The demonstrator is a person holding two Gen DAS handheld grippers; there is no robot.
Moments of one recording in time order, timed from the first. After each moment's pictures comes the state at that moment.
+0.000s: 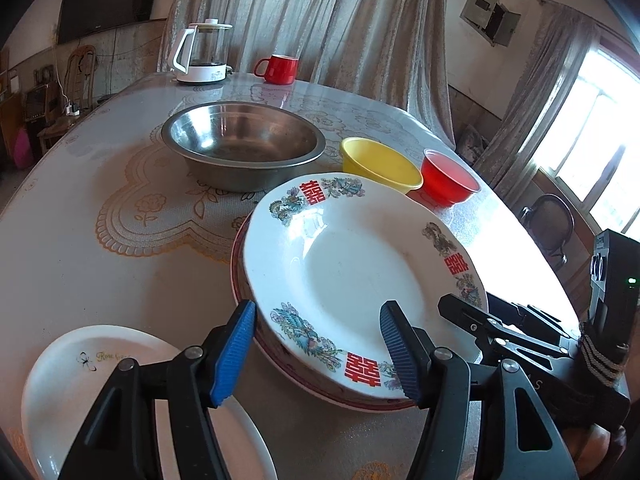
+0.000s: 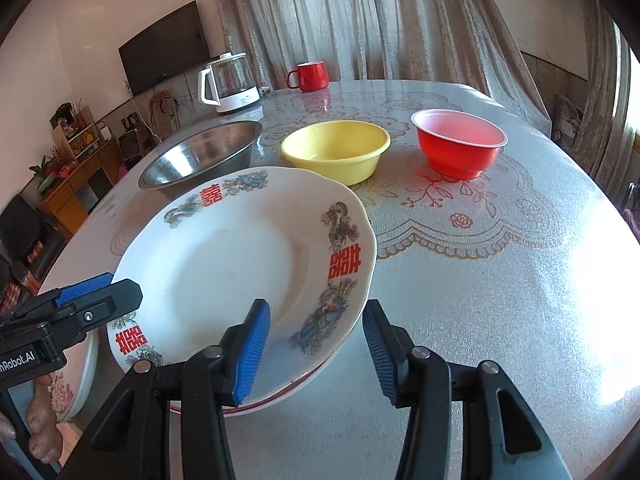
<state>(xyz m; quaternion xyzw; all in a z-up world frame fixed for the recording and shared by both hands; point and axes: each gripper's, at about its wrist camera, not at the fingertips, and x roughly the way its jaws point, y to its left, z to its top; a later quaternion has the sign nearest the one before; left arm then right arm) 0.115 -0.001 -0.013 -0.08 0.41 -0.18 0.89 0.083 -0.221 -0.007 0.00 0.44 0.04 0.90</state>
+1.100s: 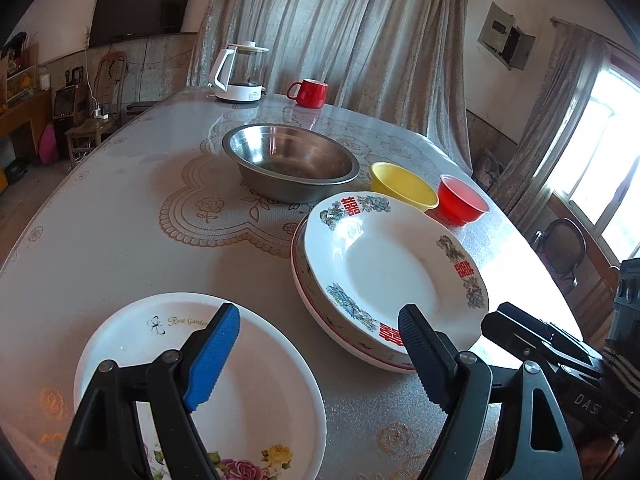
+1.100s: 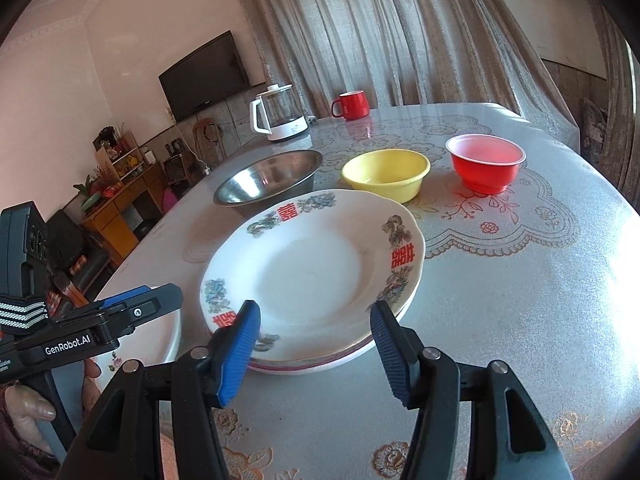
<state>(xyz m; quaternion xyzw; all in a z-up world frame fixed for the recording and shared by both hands) 0.074 0.036 0.004 -0.09 0.37 -0.13 0.92 0.034 -0.201 0.024 0.05 0.39 0.12 0.91</state>
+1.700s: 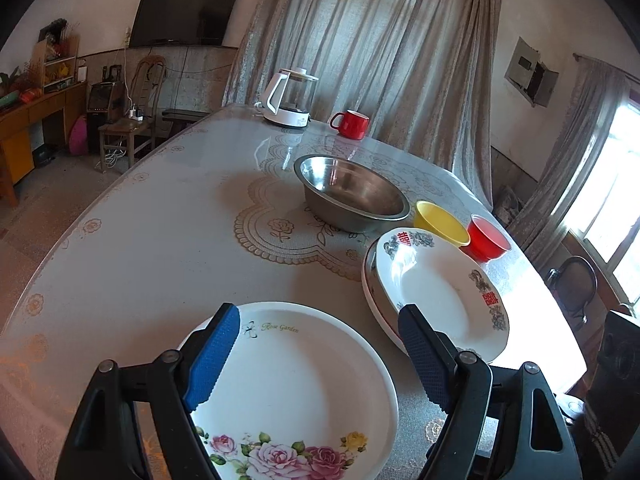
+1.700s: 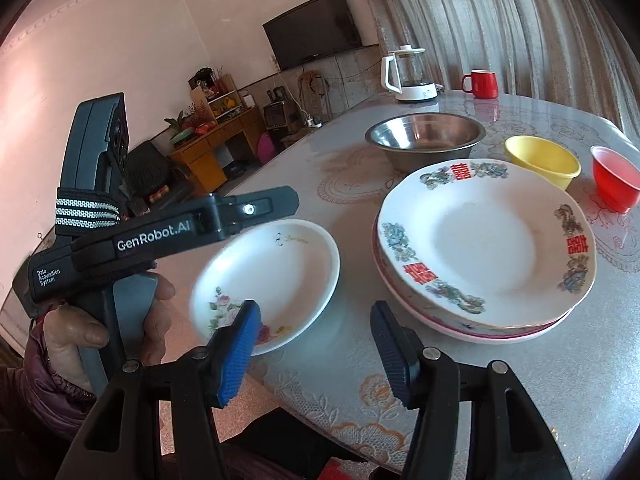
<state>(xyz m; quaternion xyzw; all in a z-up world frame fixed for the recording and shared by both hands) 0.054 0.102 0.011 -0.13 0.34 -0.08 0.93 0.009 -0.105 0.006 0.00 0.44 0.30 0.85</state>
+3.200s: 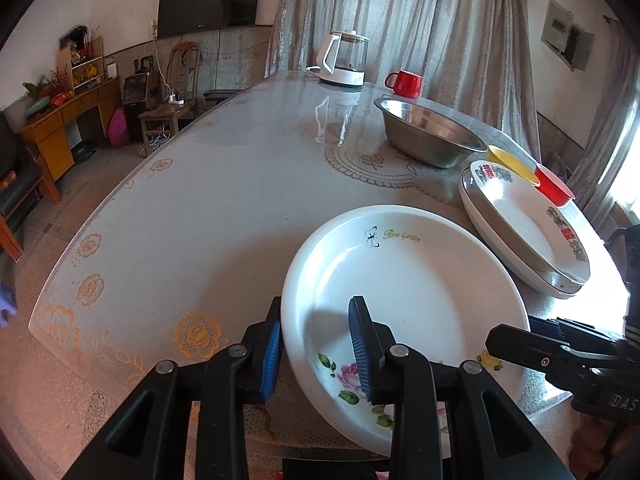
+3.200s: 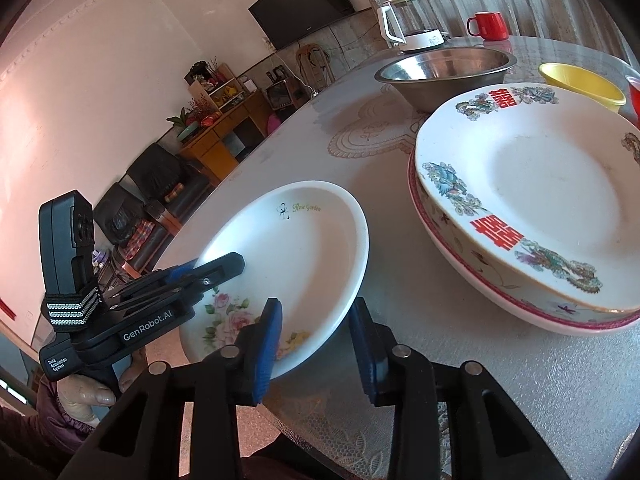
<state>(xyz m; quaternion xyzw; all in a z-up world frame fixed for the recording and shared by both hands) 0.030 0.136 -0.048 -0.08 0.39 0.00 0.92 0.042 -0.081 -0.049 0.06 0.49 0.32 0.81</state>
